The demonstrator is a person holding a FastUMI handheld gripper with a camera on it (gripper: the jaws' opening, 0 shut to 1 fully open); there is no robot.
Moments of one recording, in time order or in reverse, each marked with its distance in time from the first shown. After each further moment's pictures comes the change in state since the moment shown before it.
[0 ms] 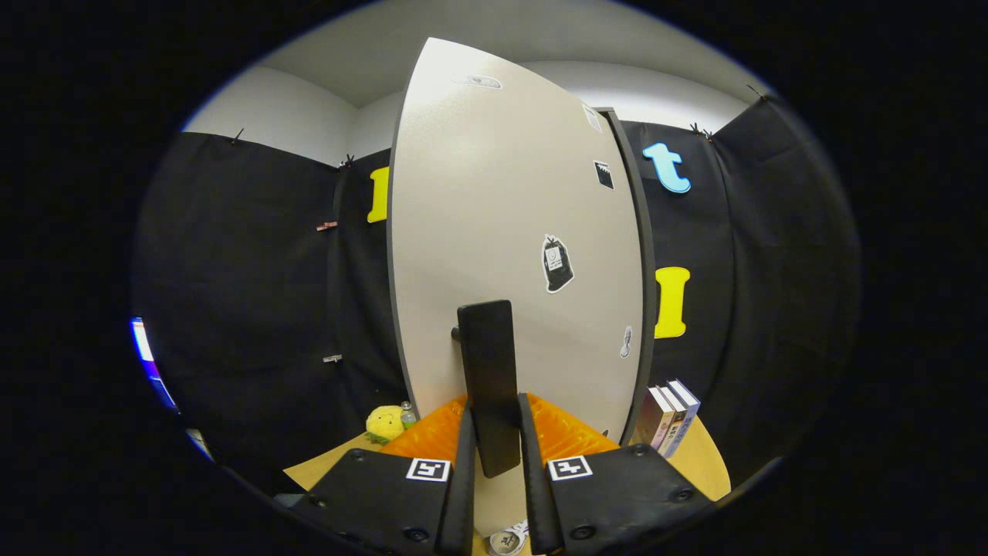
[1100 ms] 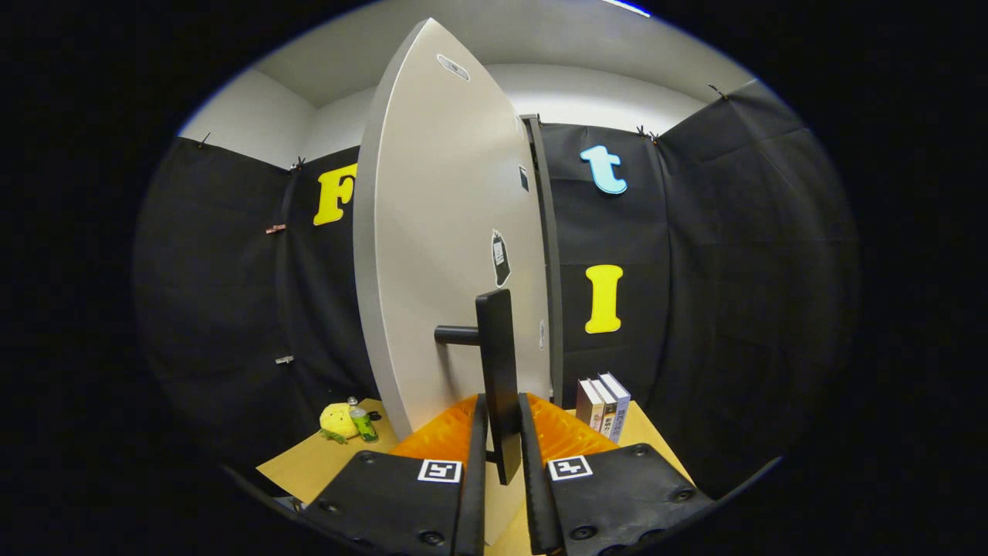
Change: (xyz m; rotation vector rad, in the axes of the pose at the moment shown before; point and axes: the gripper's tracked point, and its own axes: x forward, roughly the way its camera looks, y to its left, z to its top) arm -0.036 -0.083 0.004 0.023 -0.021 -0.213
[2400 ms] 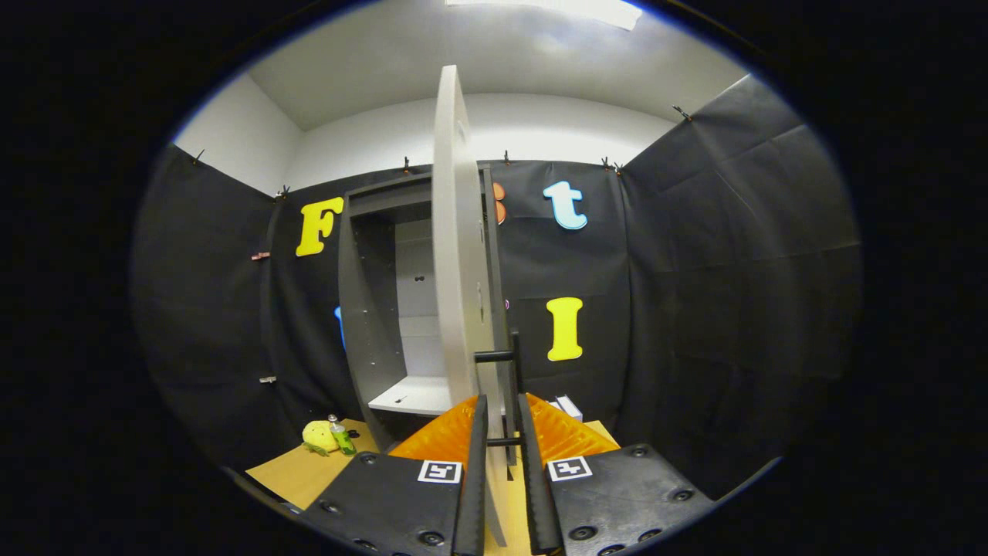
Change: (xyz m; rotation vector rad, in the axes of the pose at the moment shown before) arm -0.073 -0.027 0.028 0.009 -0.111 -0.045
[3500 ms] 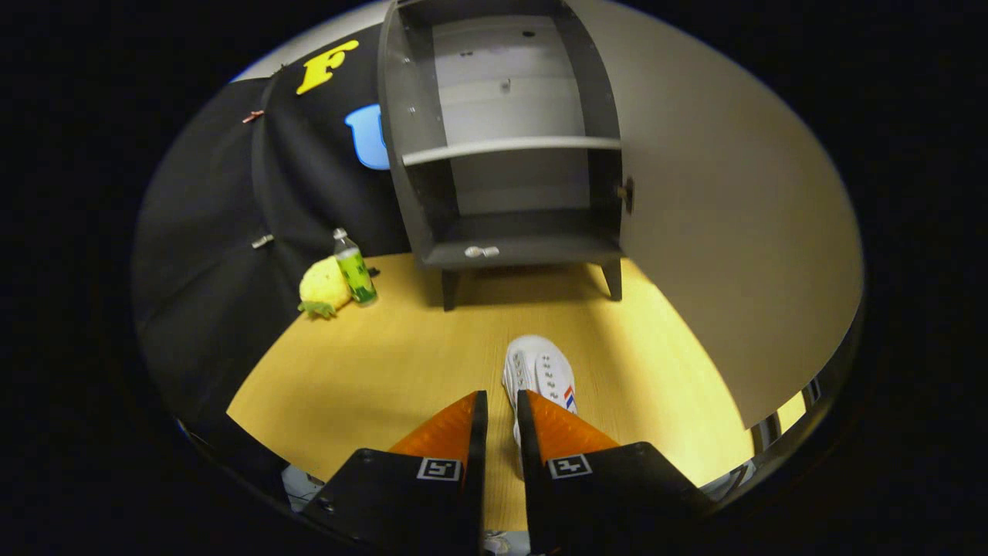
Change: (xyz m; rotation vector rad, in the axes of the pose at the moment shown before) arm 0.035 0.119 -0.425 0.017 0.683 -0.050
